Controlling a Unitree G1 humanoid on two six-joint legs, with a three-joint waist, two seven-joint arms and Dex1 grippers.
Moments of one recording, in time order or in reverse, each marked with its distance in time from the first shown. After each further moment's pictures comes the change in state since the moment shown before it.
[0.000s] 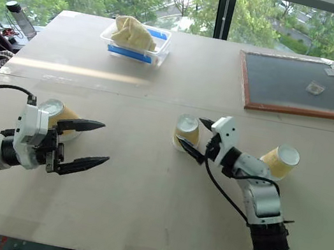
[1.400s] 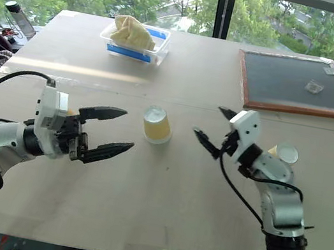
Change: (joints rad) left arm -0.251 -0.098 -0.121 -0.195 -0.057 0.286 0.184; right arm 0.195 -0.169 -0.255 -0.371 -0.014 0.063 -0.085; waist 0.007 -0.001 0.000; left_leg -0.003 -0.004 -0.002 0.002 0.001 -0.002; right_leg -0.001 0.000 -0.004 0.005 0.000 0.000
